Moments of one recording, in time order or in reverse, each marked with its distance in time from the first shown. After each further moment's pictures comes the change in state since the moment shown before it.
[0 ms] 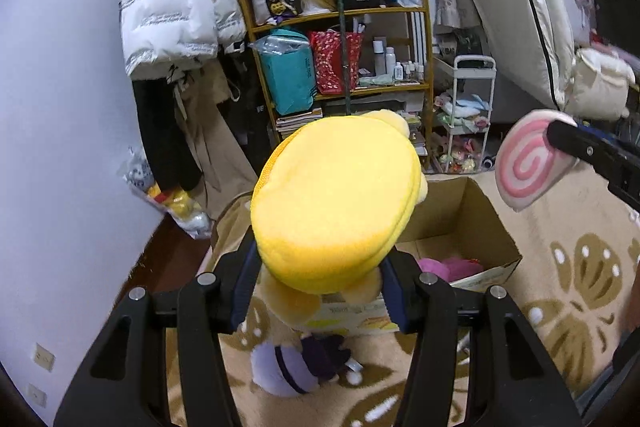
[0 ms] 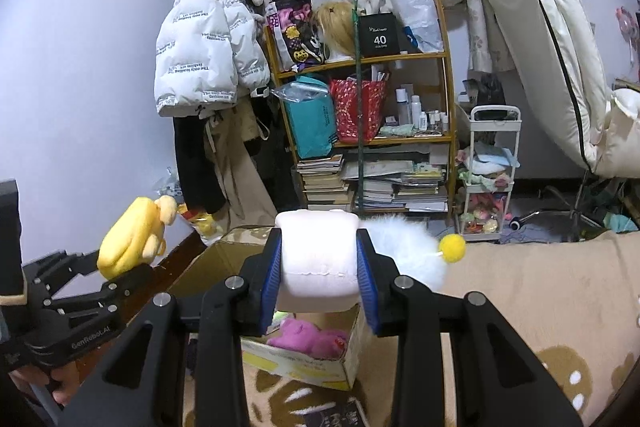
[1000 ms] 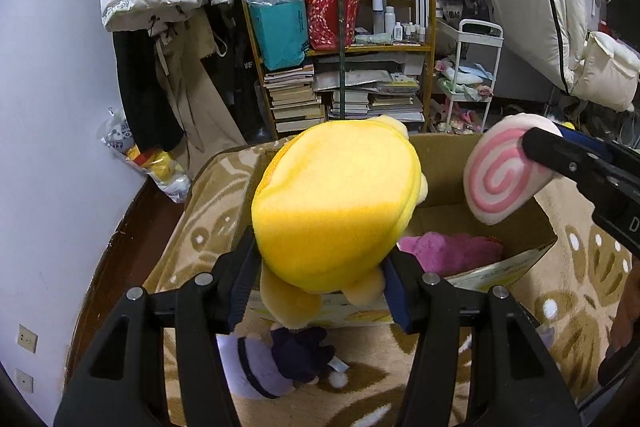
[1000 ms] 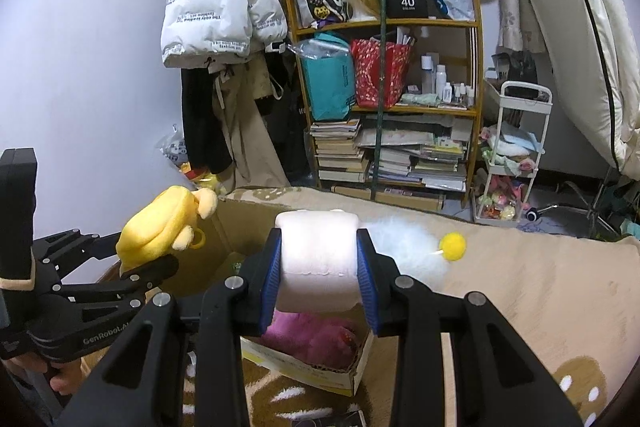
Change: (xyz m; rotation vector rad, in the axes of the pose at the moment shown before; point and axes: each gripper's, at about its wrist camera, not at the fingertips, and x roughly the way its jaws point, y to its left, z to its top) left arm 0.067 -0.014 -0.026 -0.047 0.135 -0.033; right arm 0.067 0.003 -0.033 -0.060 0.134 0.061
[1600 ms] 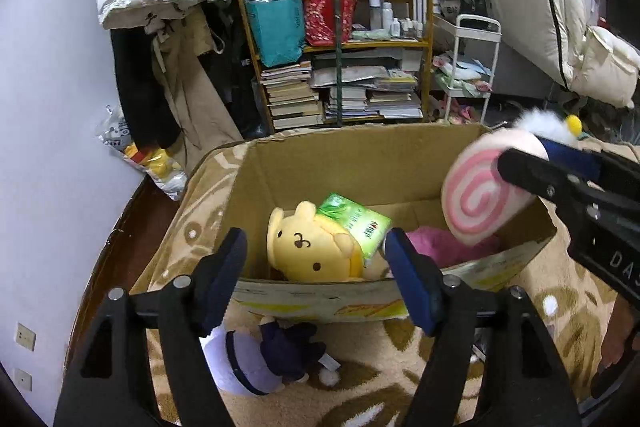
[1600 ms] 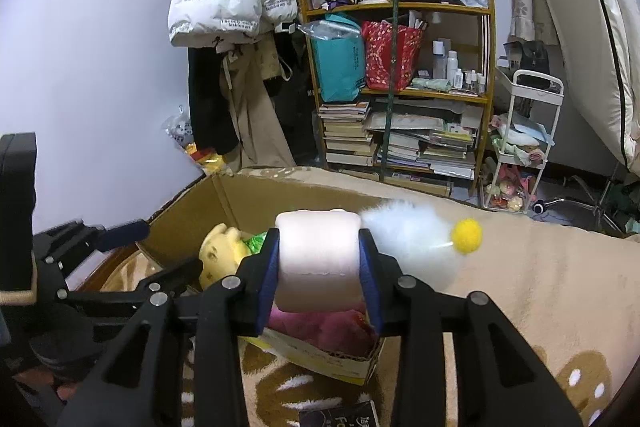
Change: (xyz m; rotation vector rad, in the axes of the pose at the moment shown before) left arm 0.003 -0.005 -0.005 -0.003 0.006 0.001; right arm 0.011 0.009 -0.012 -0.023 0.059 0.020
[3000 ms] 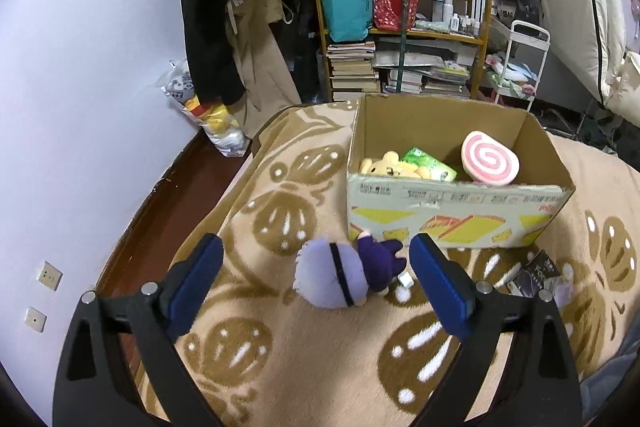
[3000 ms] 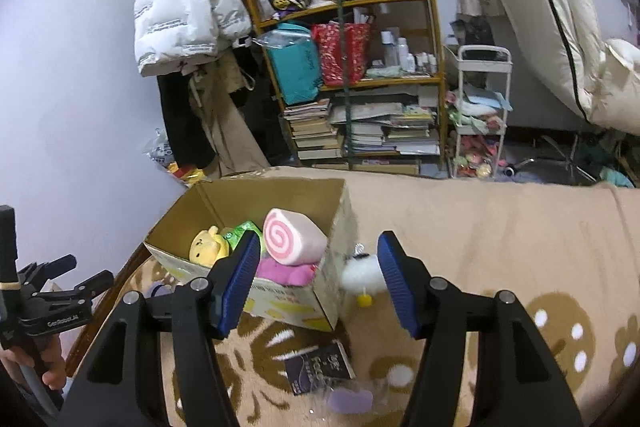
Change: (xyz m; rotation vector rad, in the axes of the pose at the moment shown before) left arm -0.070 0.066 -0.048 -0.128 0.087 0.136; right arm -0.076 -0.036 -0.013 0.166 0.007 -0.085
